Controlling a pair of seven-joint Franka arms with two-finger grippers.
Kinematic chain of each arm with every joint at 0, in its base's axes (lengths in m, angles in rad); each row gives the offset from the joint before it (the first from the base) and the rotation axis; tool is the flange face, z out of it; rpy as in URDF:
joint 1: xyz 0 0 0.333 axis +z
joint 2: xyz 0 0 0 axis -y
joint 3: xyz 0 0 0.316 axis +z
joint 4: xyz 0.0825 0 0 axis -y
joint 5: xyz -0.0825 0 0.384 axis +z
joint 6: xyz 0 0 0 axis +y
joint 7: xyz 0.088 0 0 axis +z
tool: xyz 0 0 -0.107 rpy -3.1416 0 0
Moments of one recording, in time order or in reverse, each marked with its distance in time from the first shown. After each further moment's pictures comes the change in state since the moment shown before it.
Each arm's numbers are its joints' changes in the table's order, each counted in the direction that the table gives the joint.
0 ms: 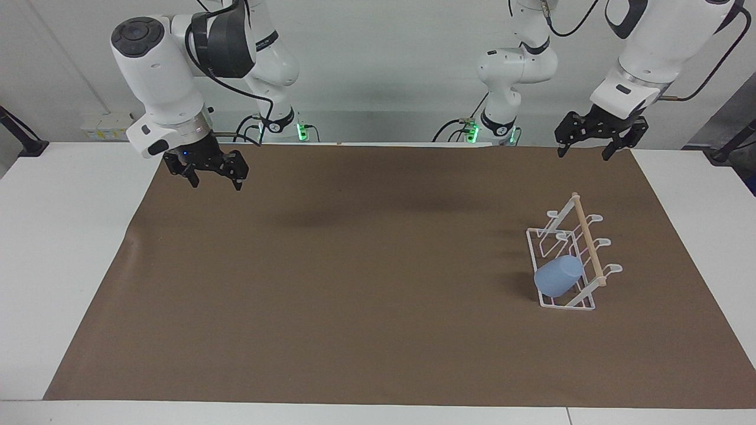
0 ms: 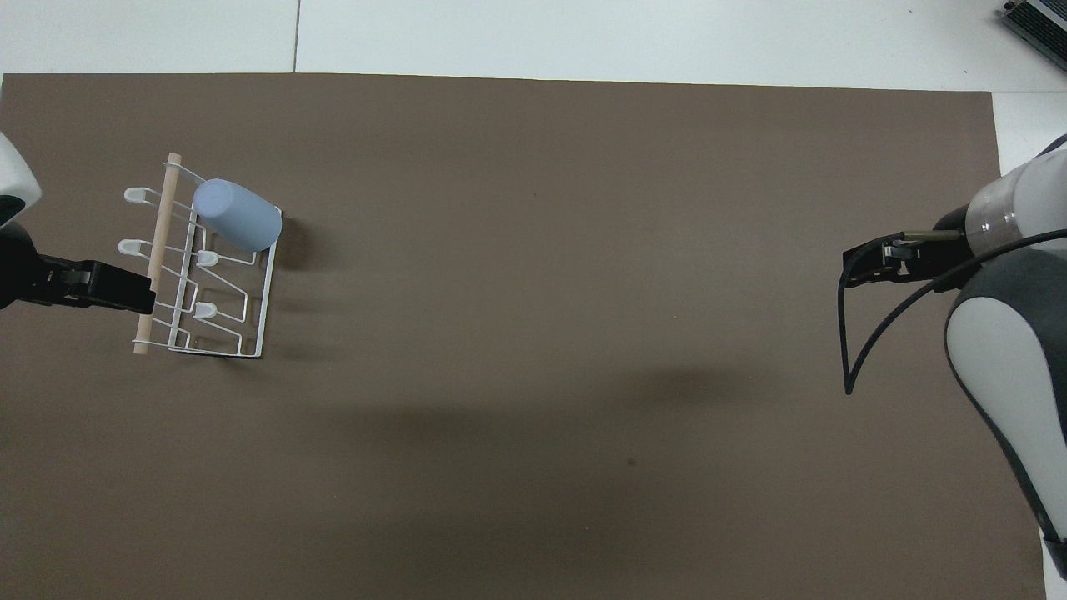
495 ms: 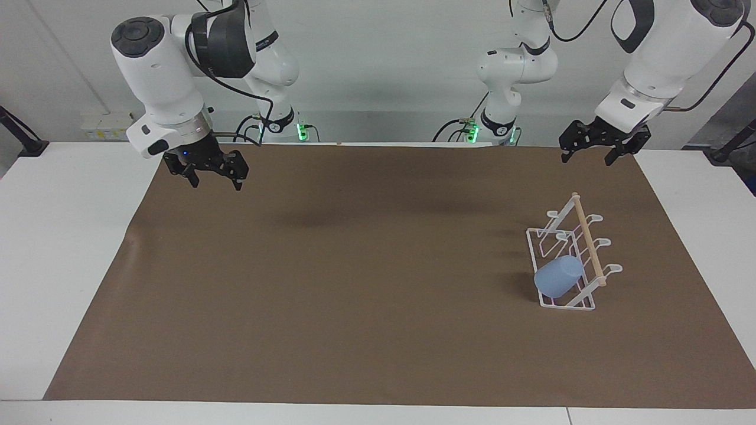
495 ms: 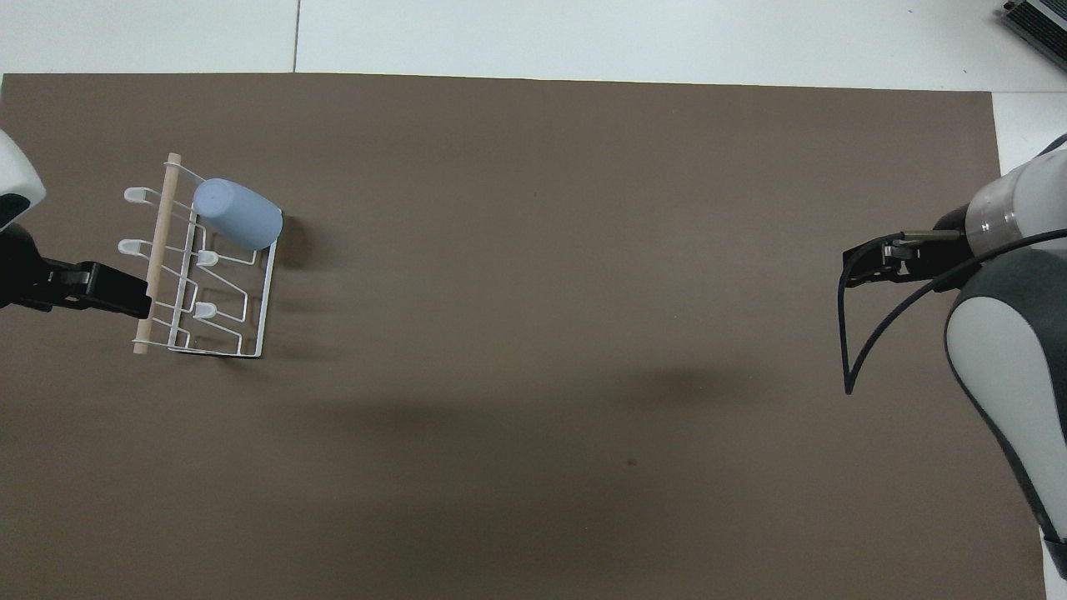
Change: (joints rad) left arm 0.001 -0.024 0.018 -0.006 0.004 0.020 -0.009; right arm 0.000 0.000 0.000 0.000 0.000 0.000 0.000
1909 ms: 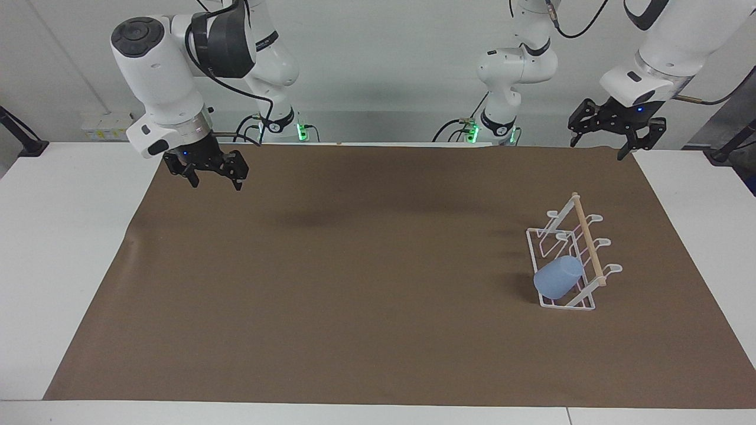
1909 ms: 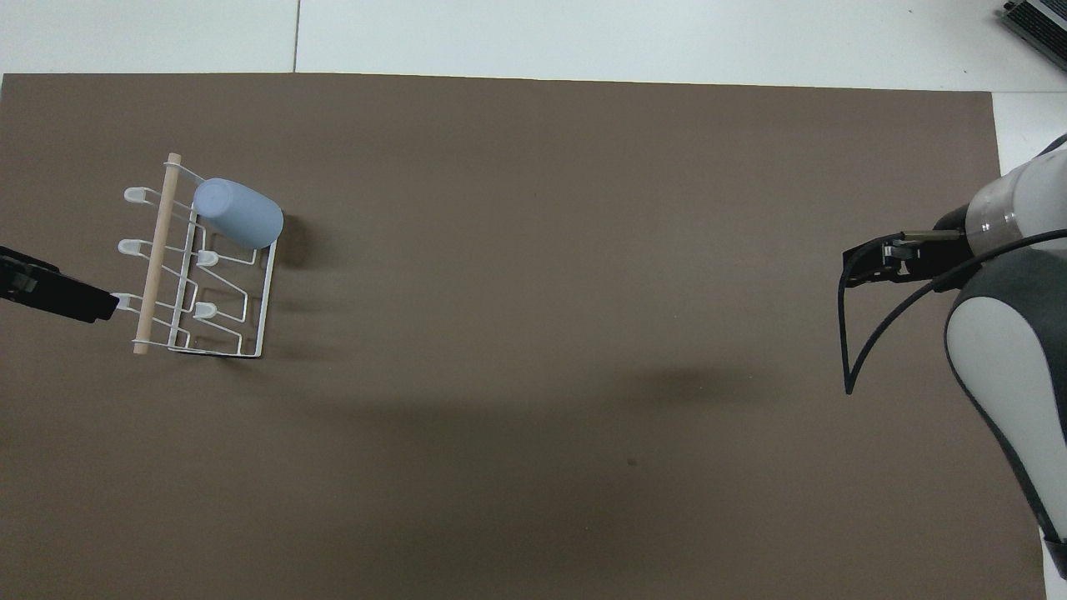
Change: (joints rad) left arm -0.002 -0.034 0.009 0.131 0.019 0.071 -0.286; right arm 0.000 0.000 0.000 0.000 0.000 0.000 0.000
